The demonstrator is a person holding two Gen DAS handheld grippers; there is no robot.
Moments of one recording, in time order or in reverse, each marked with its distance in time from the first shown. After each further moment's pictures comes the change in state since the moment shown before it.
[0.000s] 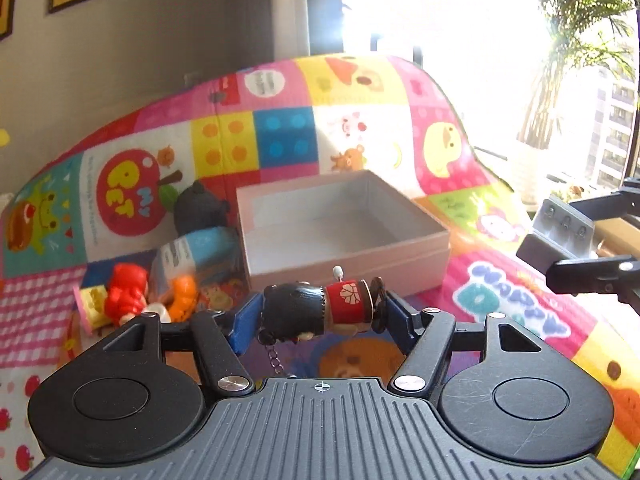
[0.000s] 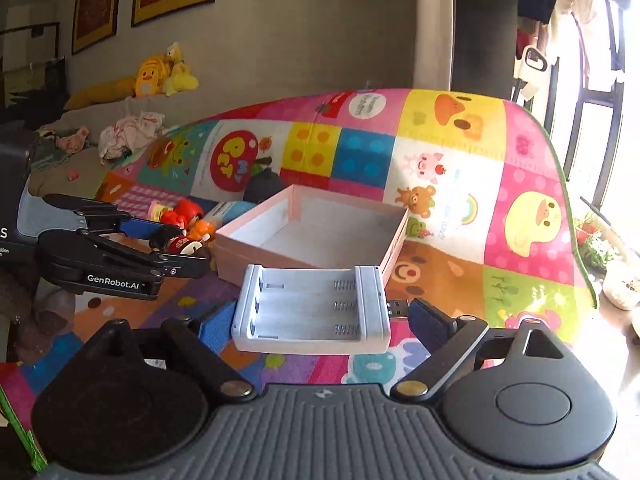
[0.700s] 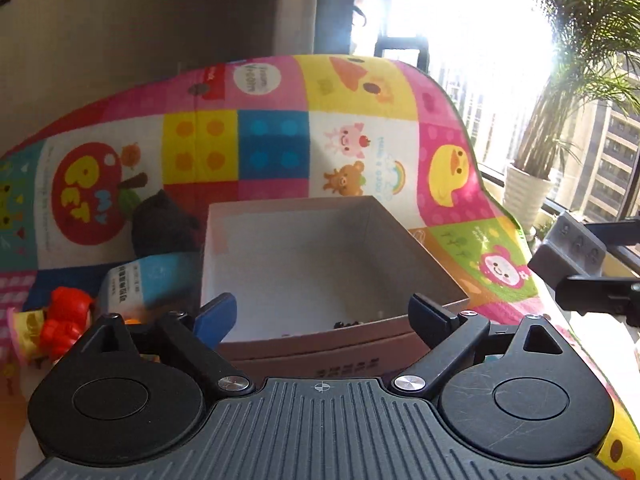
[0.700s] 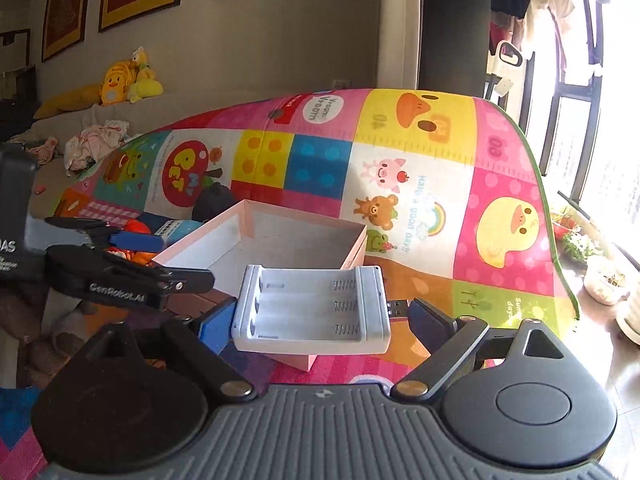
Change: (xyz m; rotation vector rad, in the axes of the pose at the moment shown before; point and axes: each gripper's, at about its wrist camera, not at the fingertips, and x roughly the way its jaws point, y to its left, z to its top) left arm 0.060 0.007 0.010 -0.084 0.004 -0.027; right arm 0.054 -0.035 0.027 0.024 0.028 -0.061
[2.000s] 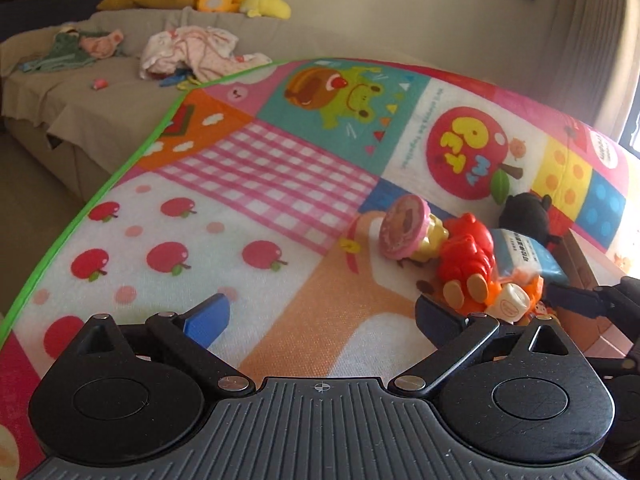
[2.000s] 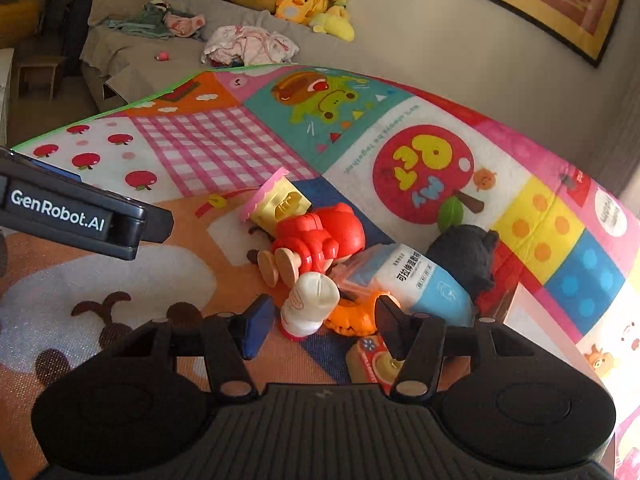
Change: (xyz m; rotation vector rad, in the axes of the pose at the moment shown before) left arm -0.080 0.189 -0.098 -0.606 -0.021 0.541; right arm 0.169 0.269 -0.007 -0.579 -0.001 0.170
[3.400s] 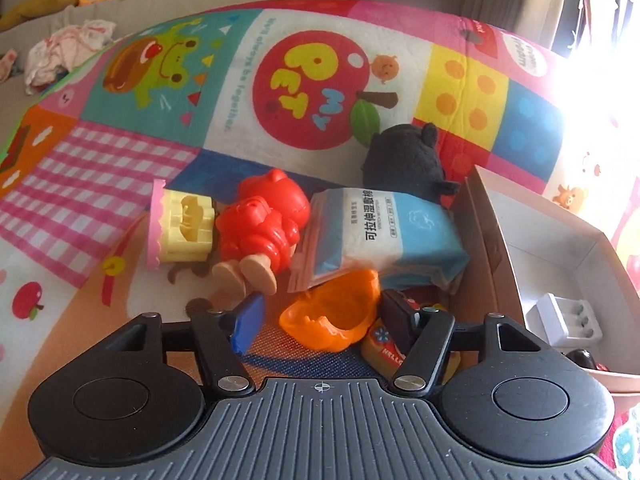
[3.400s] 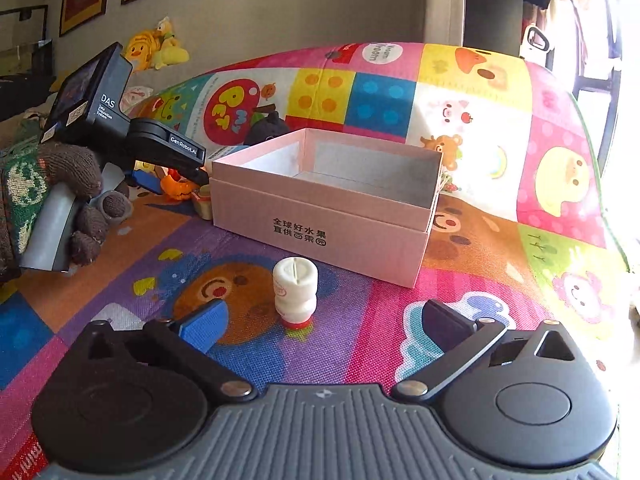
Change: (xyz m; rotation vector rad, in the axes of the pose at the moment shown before) left arm 0.070 -0.143 0.008 0.214 0.158 -0.151; right arm -0.160 -0.089 -0.166 0.555 0.028 -0.135
